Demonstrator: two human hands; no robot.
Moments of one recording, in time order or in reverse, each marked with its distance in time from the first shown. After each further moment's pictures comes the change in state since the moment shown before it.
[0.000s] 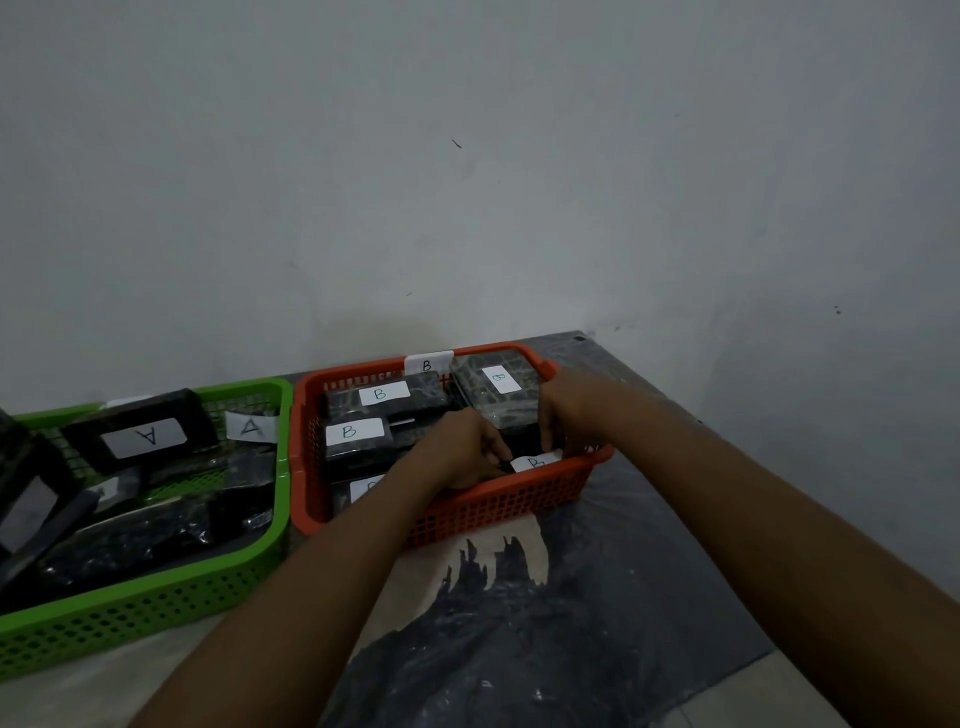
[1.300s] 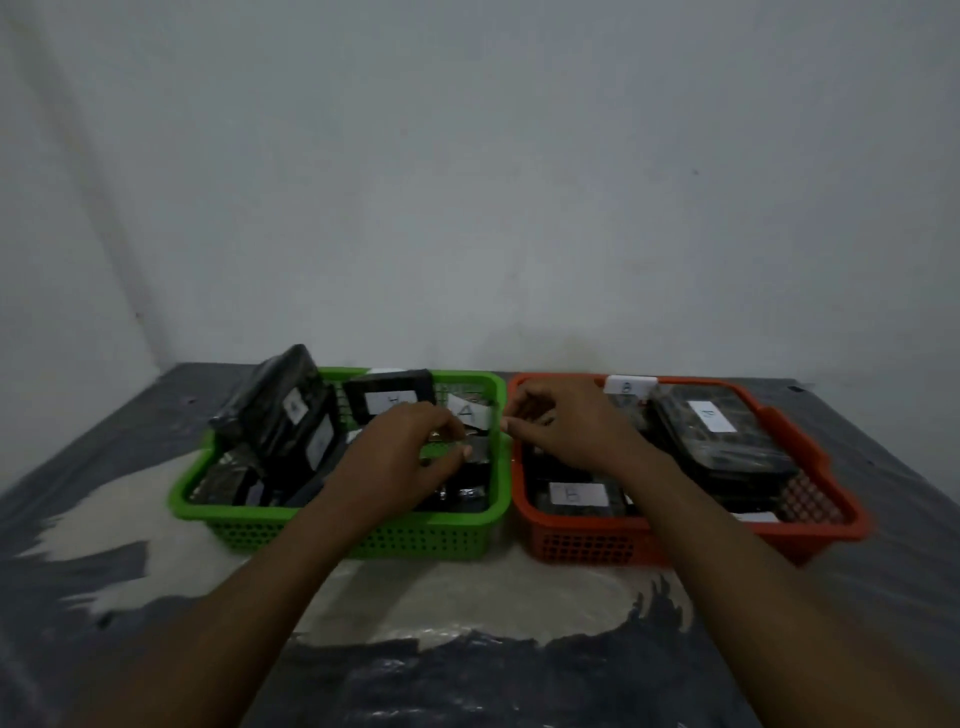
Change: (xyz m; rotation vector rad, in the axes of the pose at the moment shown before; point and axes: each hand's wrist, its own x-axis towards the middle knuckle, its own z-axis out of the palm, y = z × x) left_hand -0.205 -0.138 -0.095 0.262 0.670 -0.029; right_hand 0.062 -0.197 -0.018 0.724 0.517 -0.523
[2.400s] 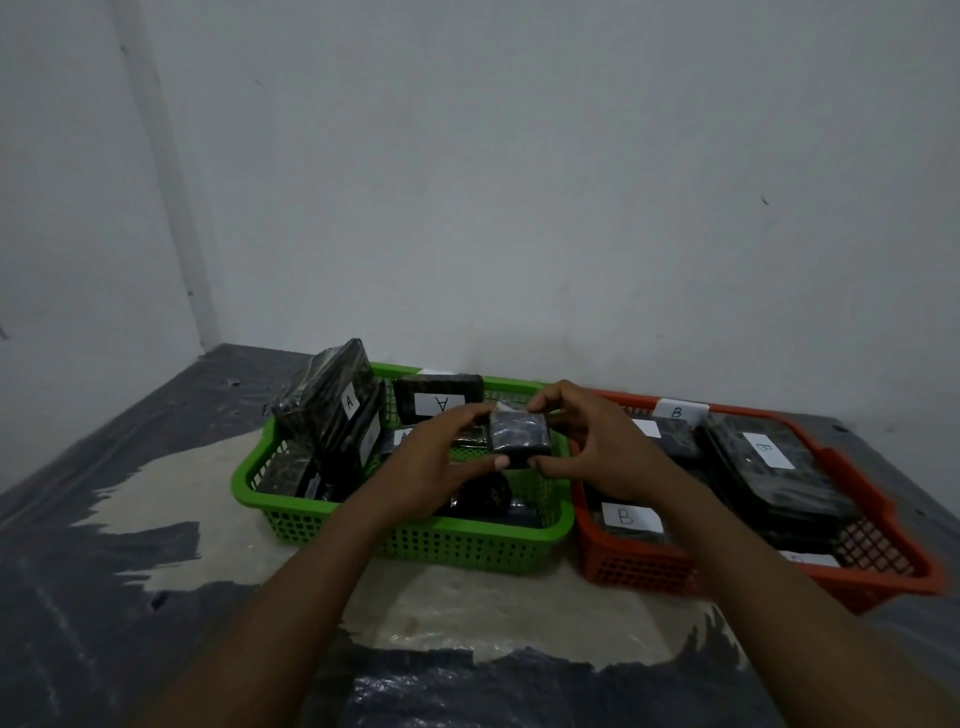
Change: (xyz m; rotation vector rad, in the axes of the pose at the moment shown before) left_hand -0.005 -0.041 0.002 -0.433 -0.106 -0.149; right_hand 0.014 -0.008 0.024 0.310 -0.134 -0.054
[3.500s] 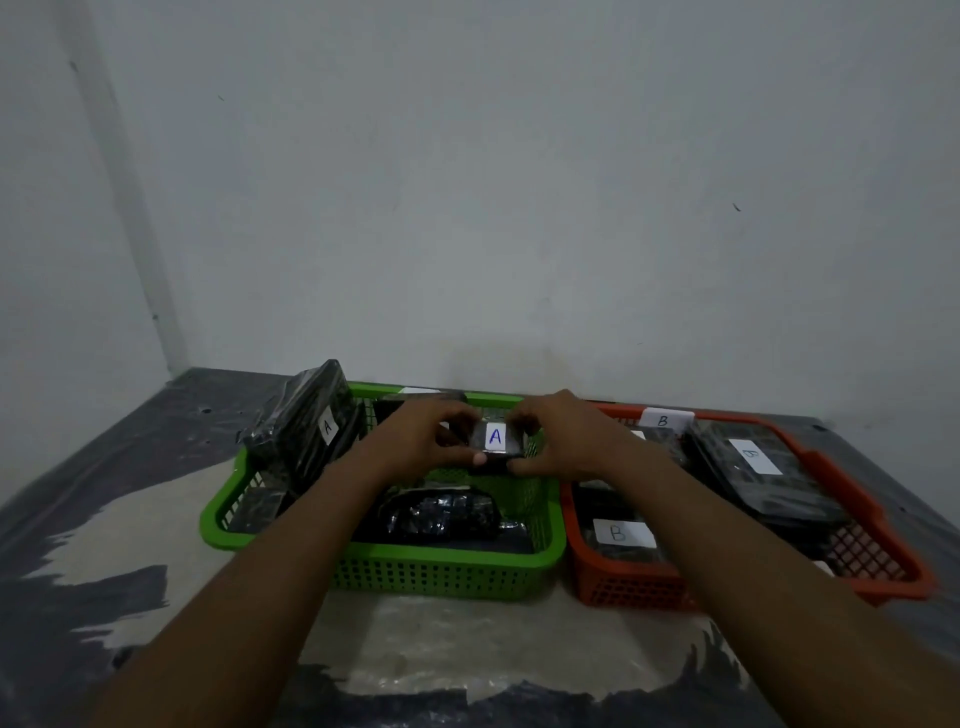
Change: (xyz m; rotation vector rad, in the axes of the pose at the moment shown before) left_hand 0.062 -0.025 -0.022 0.095 -0.133 0.024; right_hand 0.046 -0.017 -0.002 -0.681 -0.147 0.162
